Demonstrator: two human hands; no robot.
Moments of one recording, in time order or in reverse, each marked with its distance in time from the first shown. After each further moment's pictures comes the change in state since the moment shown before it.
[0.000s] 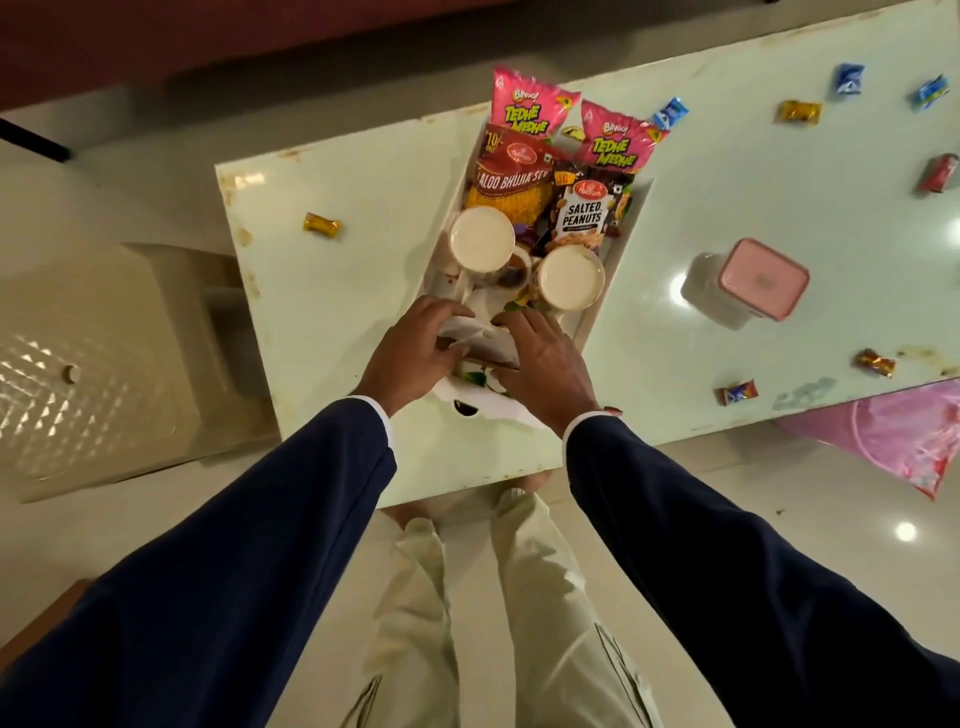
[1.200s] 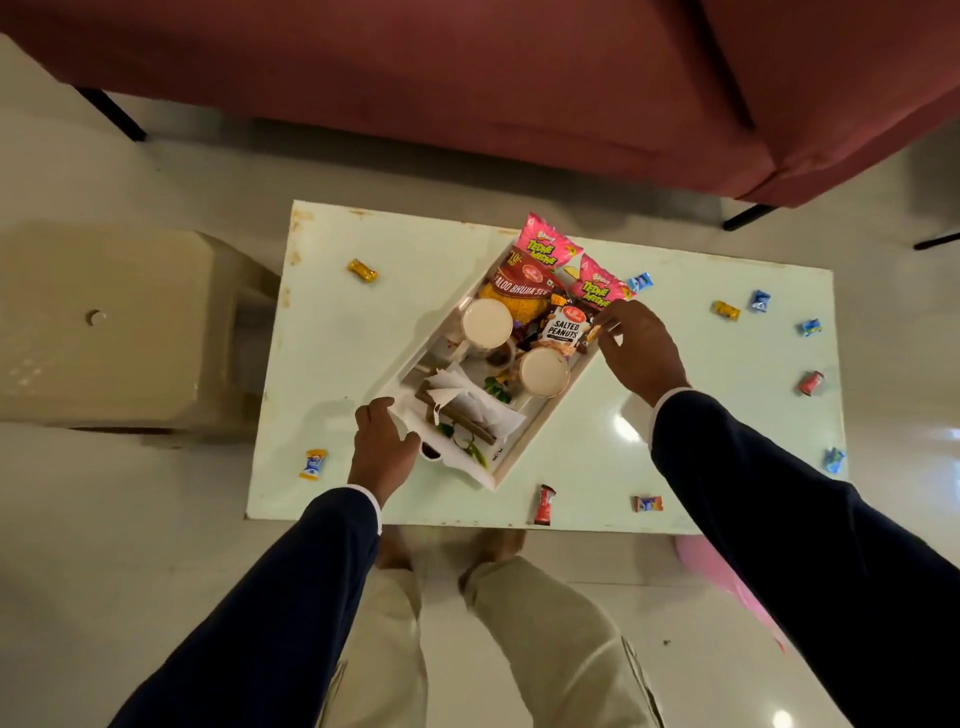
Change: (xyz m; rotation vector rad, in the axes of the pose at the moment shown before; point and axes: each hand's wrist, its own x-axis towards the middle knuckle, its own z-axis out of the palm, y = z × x) left_hand -0.083 0.027 0.036 -0.448 0.312 -0.629; right_hand 0.064 0.048 -0.180 -0.055 0.109 -0.013
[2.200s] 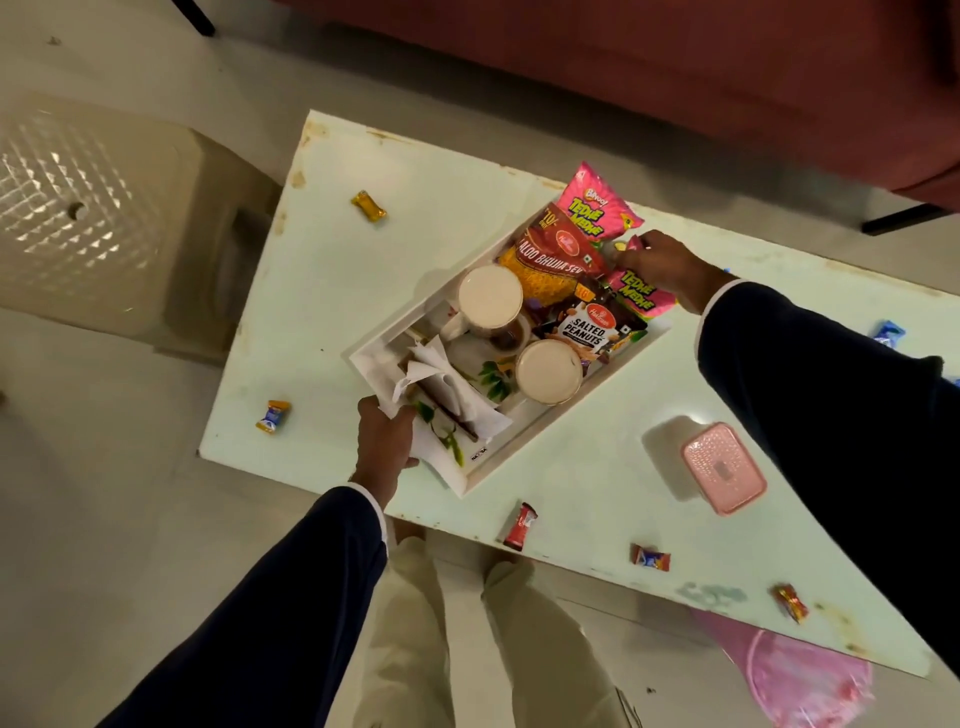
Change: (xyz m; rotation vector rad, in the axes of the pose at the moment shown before) left_hand 0.034 -0.007 0.101 -0.573 0.240 -0.503; right_hand 0.198 0.074 0.069 0.197 -0.525 0.233
